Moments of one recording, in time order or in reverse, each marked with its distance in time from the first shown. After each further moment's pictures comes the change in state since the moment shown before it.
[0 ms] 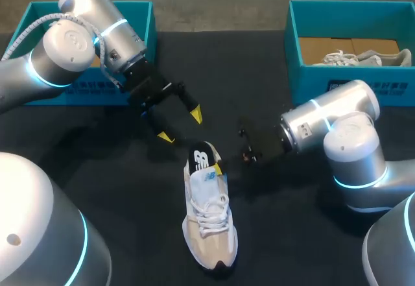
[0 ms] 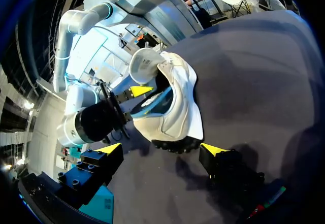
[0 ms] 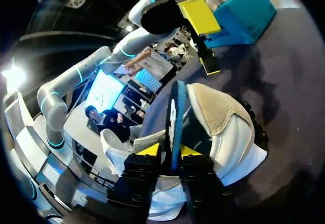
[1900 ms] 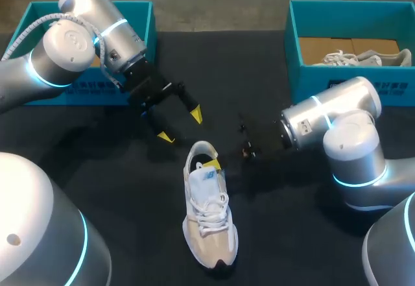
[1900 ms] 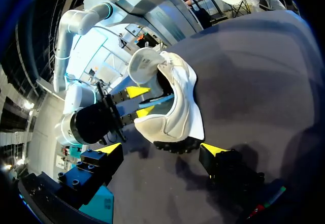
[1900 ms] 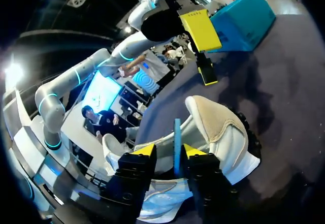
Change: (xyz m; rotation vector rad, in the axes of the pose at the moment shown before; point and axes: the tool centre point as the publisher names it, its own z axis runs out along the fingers) left arm 0.000 0.000 0.000 0.000 0.000 0.000; right arm -0.002 0.012 -0.004 -0.019 -0.033 -0.019
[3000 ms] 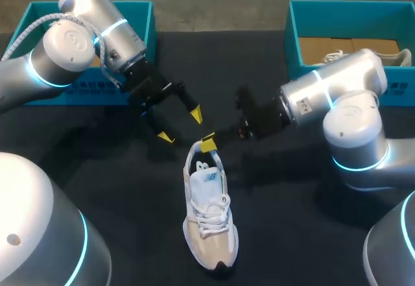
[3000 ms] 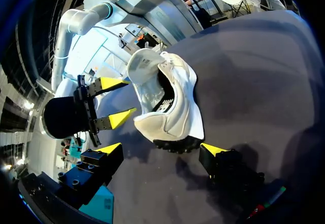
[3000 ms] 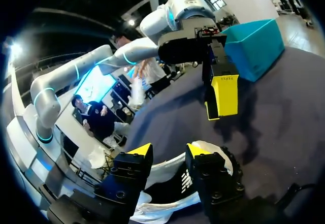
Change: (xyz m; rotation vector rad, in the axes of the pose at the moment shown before) left arm 0.000 0.000 0.000 0.000 0.000 0.000; right arm 0.015 0.050 -0.017 0.004 -0.101 -0.145
